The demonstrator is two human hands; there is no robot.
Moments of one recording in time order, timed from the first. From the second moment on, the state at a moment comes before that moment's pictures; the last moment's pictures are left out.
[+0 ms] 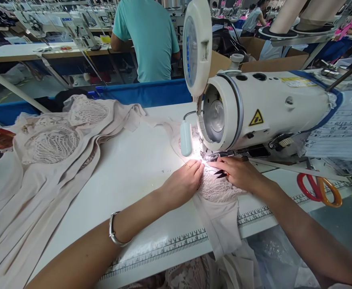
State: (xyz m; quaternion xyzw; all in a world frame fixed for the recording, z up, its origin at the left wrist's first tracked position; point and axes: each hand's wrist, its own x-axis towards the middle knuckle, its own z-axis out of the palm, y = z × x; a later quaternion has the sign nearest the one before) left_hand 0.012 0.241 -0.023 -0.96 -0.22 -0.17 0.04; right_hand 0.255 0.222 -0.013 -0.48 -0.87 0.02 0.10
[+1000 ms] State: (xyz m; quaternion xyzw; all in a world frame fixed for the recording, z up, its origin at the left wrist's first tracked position) left_hand 0.007 0.243 -0.008 -0.94 -0.22 -0.20 -0.15; right_hand 0.255 0.221 -0.014 -0.44 -0.88 0.07 0.18
